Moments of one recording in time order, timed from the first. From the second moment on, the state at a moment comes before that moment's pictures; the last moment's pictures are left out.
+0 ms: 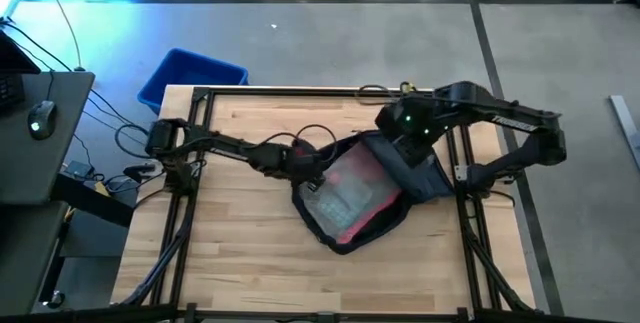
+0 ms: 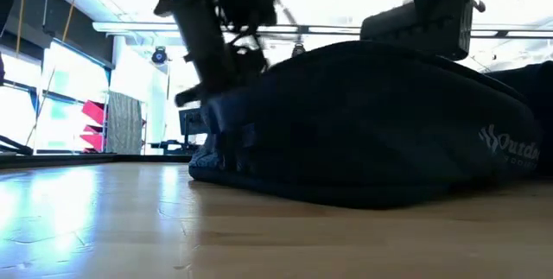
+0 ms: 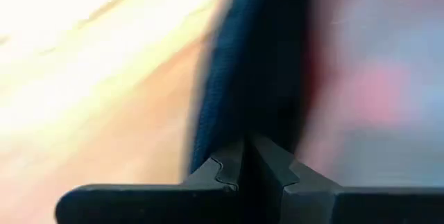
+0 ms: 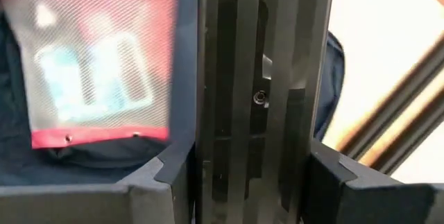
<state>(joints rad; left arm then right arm) 0.01 1.81 1.15 -0.62 -0.42 -0.82 -0.21 1.37 1.56 -1.57 0.10 0.69</state>
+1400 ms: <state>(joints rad) -0.56 1.57 0.91 -0.84 -0.25 -1.61 -0.68 1.58 1.13 -1.07 0.08 0.44</state>
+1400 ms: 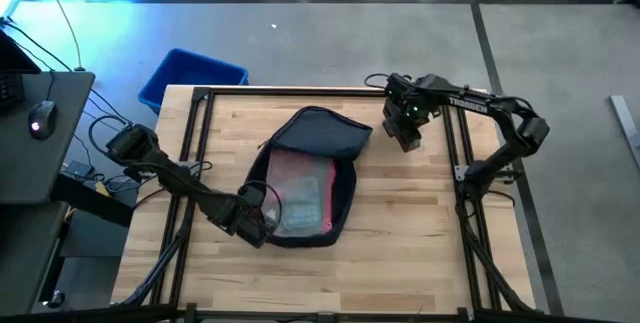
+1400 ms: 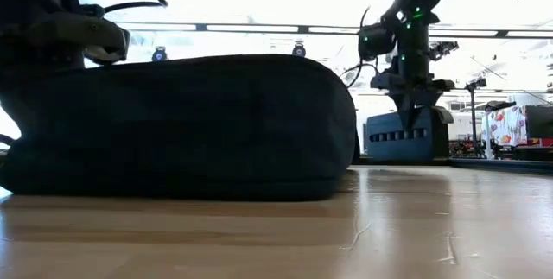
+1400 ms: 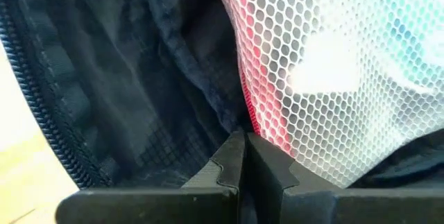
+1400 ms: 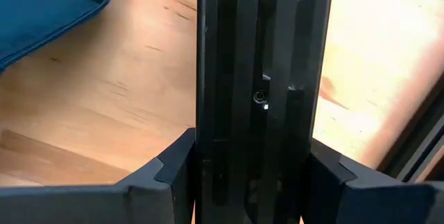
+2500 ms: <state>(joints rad) -0.61 1.57 1.09 -0.94 -0.28 -1.60 -0.37 1.24 1.13 -1.13 0.00 0.38</state>
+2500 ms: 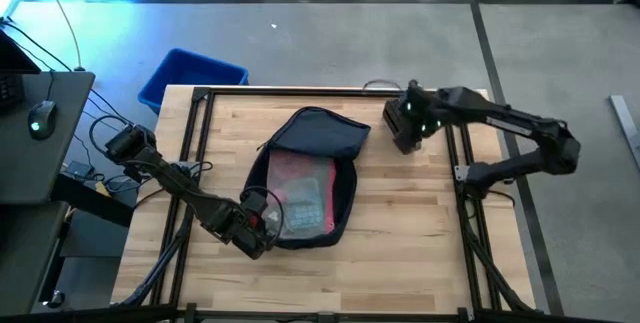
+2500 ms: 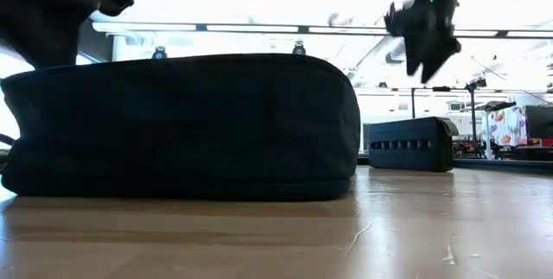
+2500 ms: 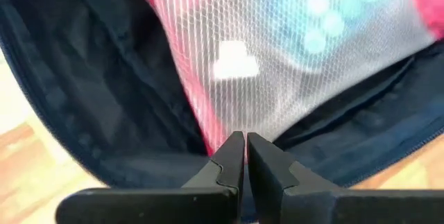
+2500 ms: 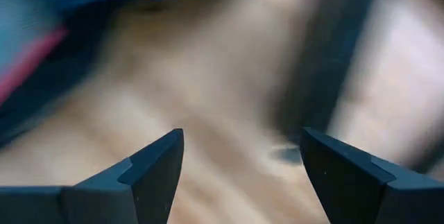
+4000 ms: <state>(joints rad) -1.02 1.73 1.09 -0.85 -0.46 -2.17 0.29 2.39 2.01 -0.34 -0.08 -0.09</state>
